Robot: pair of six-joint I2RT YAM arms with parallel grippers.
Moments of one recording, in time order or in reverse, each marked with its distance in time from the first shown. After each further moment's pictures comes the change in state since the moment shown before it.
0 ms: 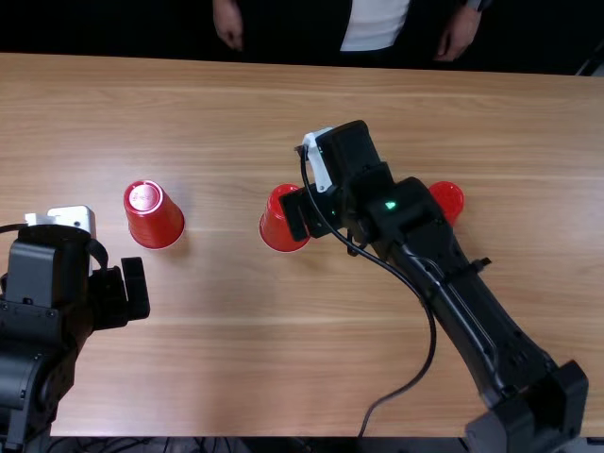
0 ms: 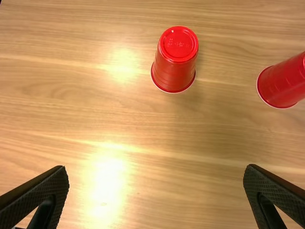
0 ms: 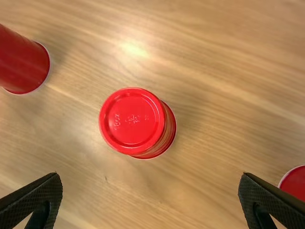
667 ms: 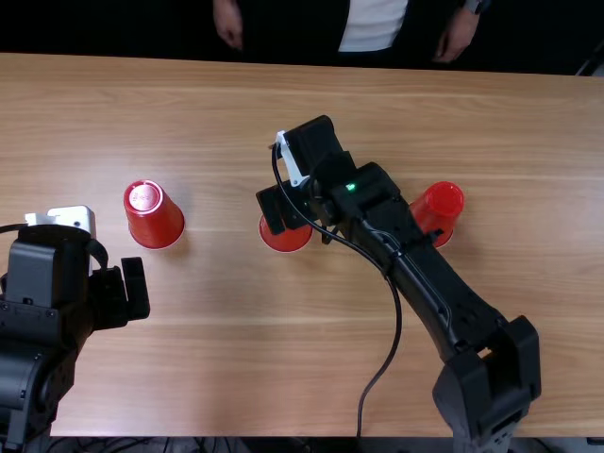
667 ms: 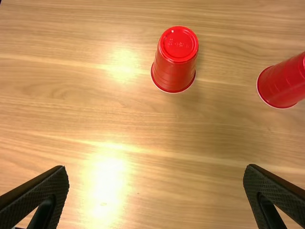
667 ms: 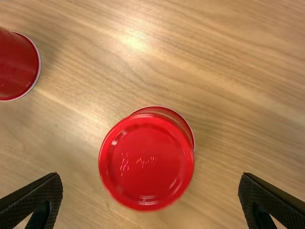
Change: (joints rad) left arm 0.000 0.000 0.000 0.000 0.000 0.000; right arm 0.033 0.185 0.102 0.024 -0.002 0.009
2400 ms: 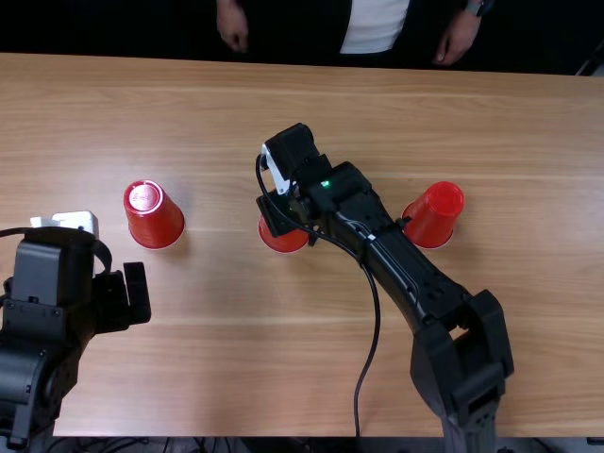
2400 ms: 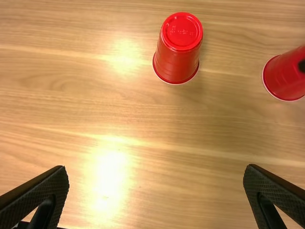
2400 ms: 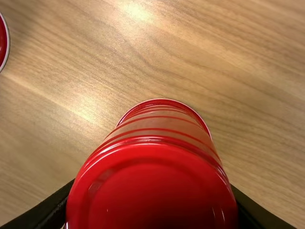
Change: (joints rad) left arm 0.000 -0.003 -0.034 -0.006 0.000 0.000; right arm 0.019 0.122 0.039 0.000 -0.002 0.000
